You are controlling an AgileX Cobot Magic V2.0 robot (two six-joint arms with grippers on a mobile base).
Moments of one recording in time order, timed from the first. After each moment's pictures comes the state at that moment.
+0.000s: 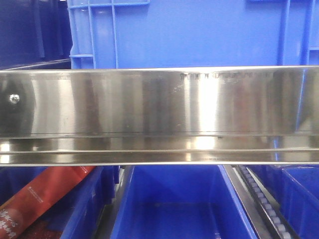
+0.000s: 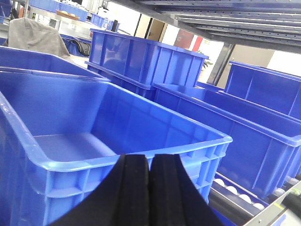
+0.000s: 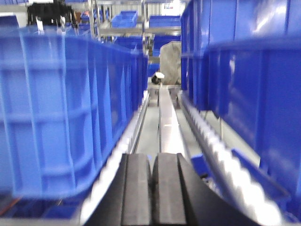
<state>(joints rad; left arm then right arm) -0.69 0.75 -0.72 0.48 -0.01 -0.78 0.21 0.13 -0.13 -0.03 0.05 0.08</state>
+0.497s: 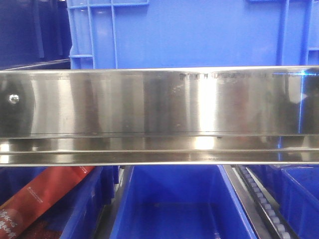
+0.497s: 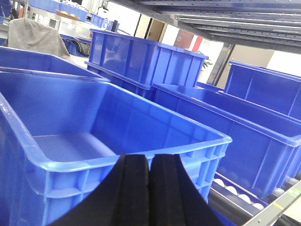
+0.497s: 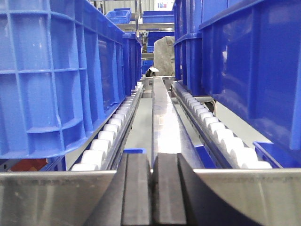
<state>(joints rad) -0.69 0.75 -0.72 0.48 -0.01 -0.78 0.19 0.01 0.00 -0.02 0.04 0.08</state>
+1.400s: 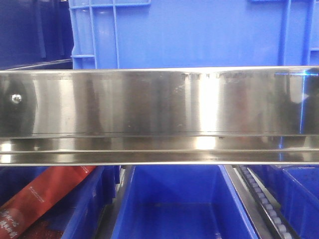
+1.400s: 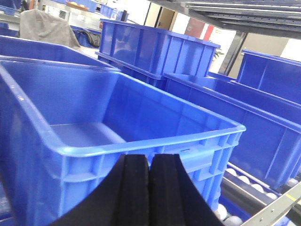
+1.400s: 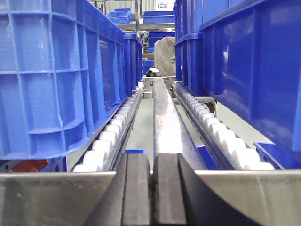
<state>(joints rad) -0.67 0.73 -0.71 0.45 0.05 -0.72 0.19 0.01 0.00 -0.02 0.04 0.08</state>
